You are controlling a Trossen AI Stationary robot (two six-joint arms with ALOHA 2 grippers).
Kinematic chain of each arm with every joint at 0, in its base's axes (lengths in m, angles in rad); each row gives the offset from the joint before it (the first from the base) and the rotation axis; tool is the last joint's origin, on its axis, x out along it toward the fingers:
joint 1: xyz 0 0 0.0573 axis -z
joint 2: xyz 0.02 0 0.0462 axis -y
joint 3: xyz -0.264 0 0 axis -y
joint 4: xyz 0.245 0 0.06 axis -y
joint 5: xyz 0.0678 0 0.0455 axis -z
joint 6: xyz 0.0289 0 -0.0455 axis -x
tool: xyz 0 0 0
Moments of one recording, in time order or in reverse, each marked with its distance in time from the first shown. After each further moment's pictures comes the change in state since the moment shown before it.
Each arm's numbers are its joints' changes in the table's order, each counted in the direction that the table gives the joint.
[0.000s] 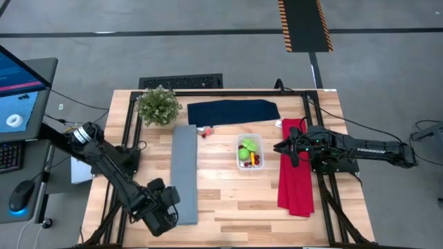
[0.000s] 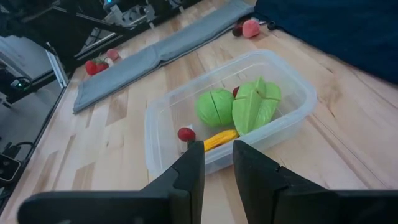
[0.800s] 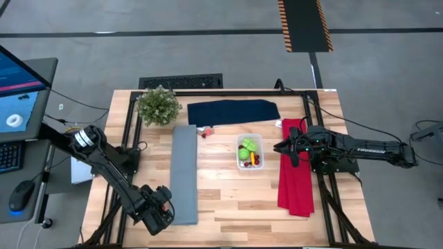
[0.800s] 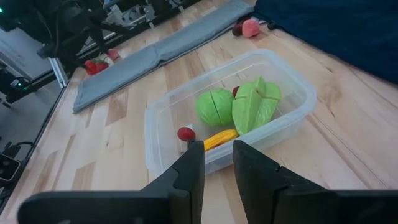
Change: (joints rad) left arm 0.061 -0.050 -0.238 0.157 0.173 0.424; right arm 0.000 0.000 0.000 -0.002 0.000 0.000
